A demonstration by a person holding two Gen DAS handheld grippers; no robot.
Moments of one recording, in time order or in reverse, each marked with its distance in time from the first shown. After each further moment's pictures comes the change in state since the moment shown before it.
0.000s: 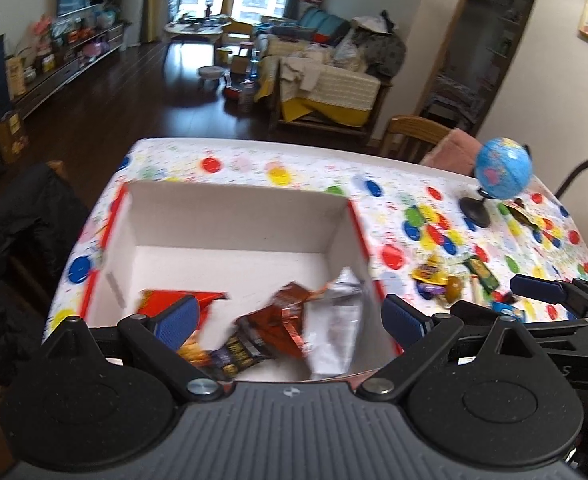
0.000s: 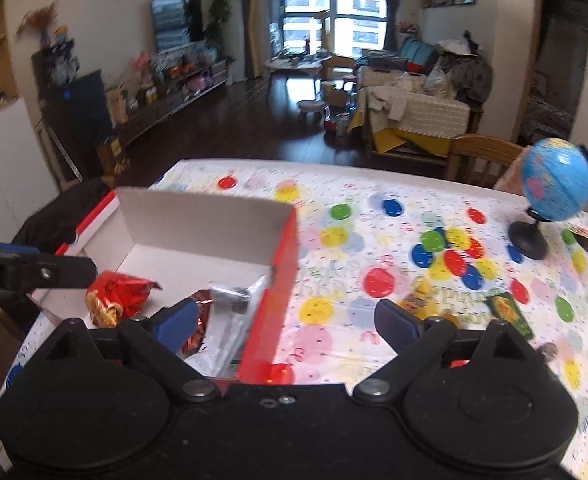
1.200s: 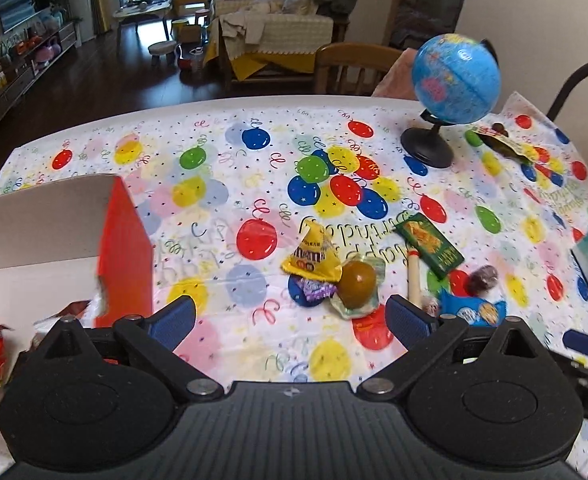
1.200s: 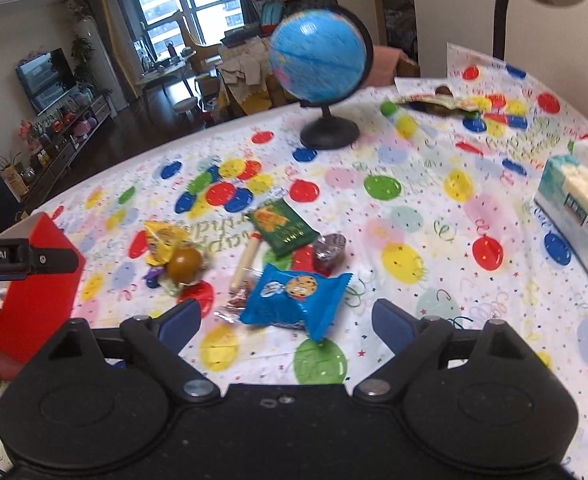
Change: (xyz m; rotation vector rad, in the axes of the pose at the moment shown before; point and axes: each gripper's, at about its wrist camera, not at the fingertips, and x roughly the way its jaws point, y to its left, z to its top) left arm 0.161 -0.204 0.003 0.138 0.141 0.039; right arm 0.001 -0.256 -0.098 0.382 0.071 -0.137
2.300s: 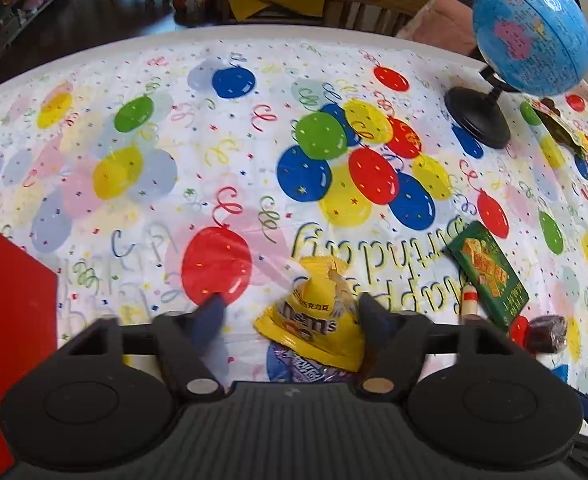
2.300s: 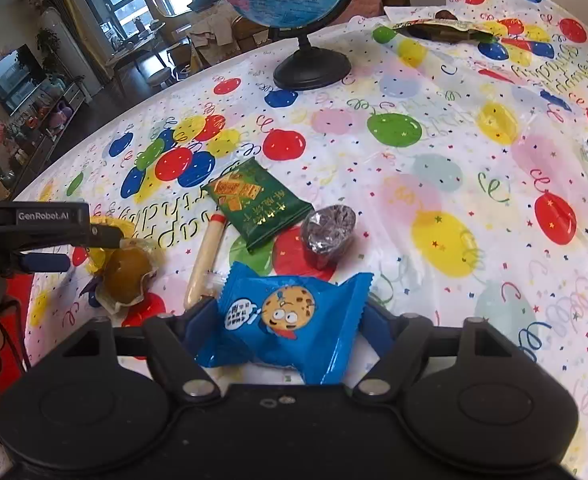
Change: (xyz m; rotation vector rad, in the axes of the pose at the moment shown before) left arm 0.141 -0.004 0.042 -0.043 0.180 -0.027; right arm 0.095 -0.009 0.010 0.097 0.111 -0.017
